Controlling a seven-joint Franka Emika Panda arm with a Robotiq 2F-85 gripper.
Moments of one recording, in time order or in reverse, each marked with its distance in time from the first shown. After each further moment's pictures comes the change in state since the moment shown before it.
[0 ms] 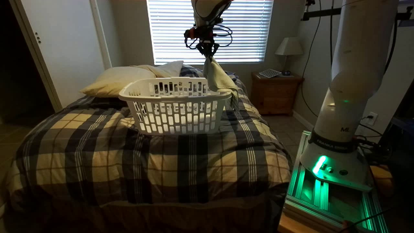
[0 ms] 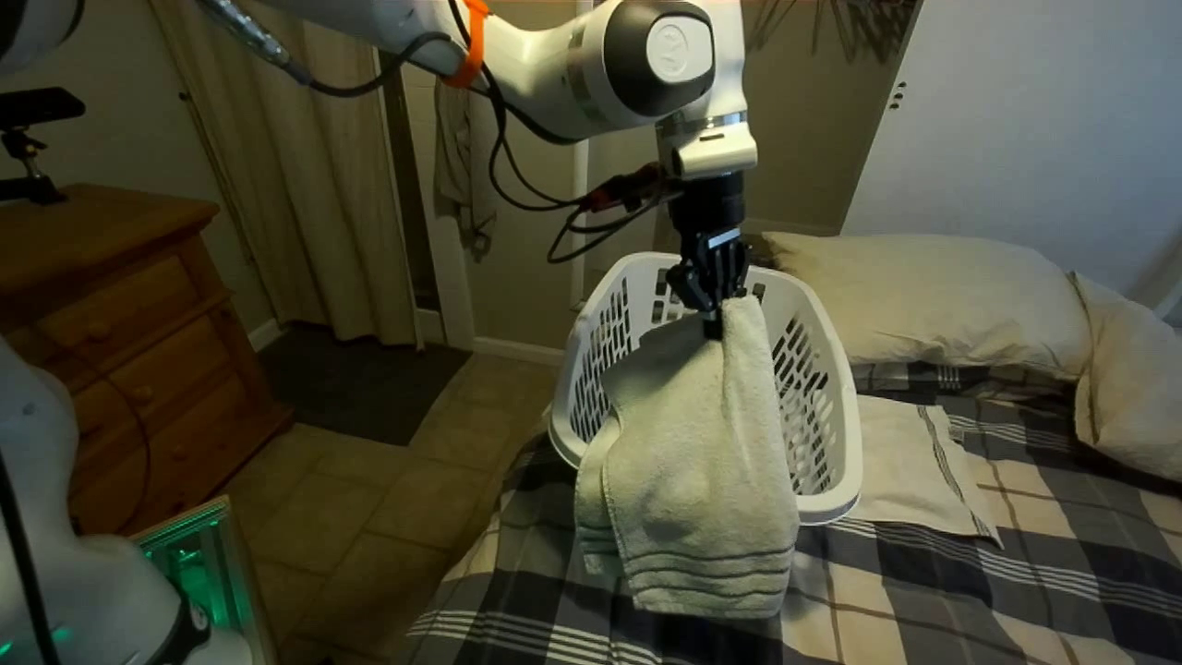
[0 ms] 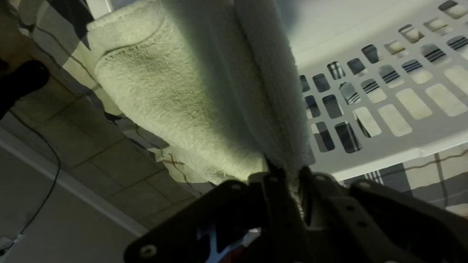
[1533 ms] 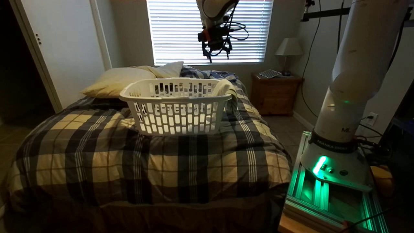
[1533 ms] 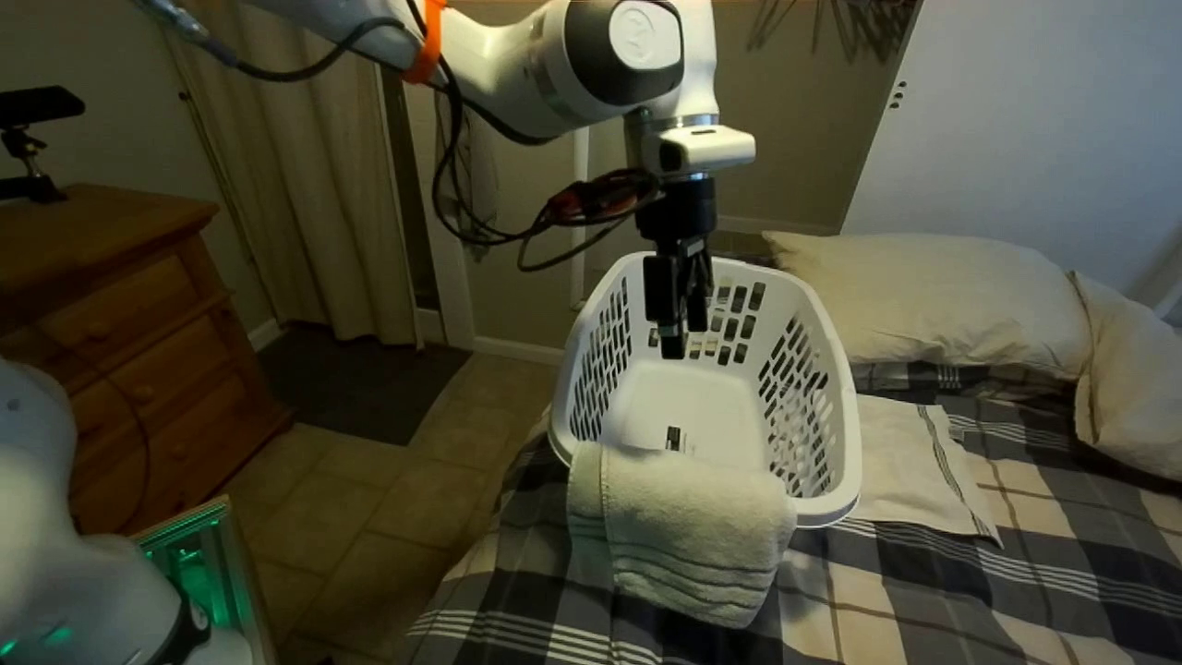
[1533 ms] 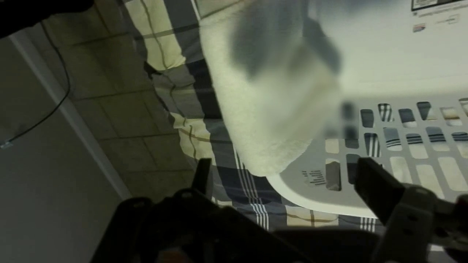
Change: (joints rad) arm 0.022 -0.116 -0.018 -0.129 -0.063 -0.095 -0.349
